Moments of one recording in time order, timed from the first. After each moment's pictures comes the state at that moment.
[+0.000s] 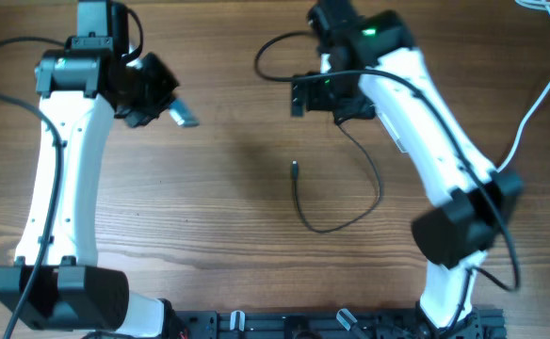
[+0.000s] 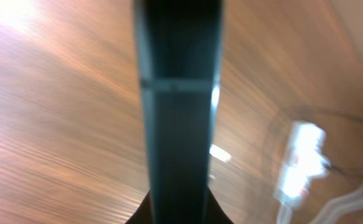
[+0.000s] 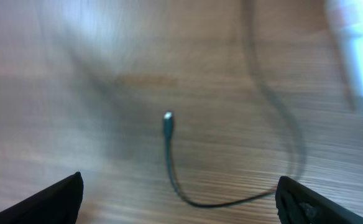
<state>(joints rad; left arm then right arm) -0.02 1.66 1.70 -1.21 0.15 -0.71 0.47 2.05 2.07 -1.44 -0.11 0.42</state>
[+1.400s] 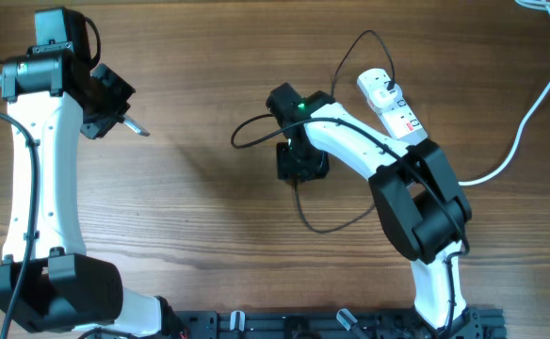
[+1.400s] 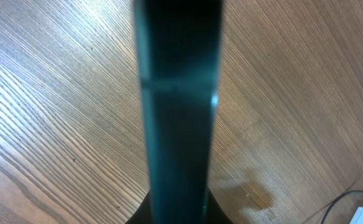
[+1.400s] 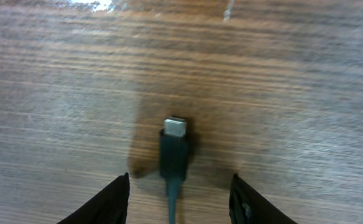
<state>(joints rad) 0.14 1.67 1.69 -1.25 -0.02 -0.73 0.61 2.15 1.54 -0.99 -0.14 0.55</state>
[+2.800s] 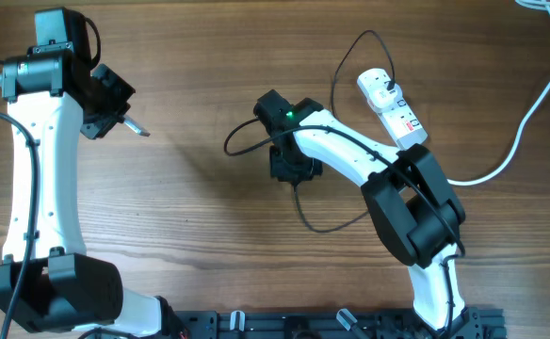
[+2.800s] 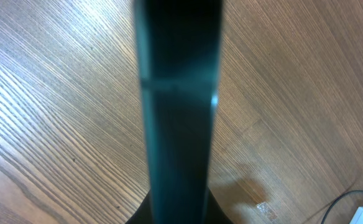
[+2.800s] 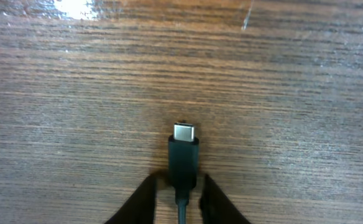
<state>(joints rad) 0.14 1.67 1.69 -1.25 -0.02 -0.73 0.66 2.15 1.54 -0.96 -0.04 0.60</state>
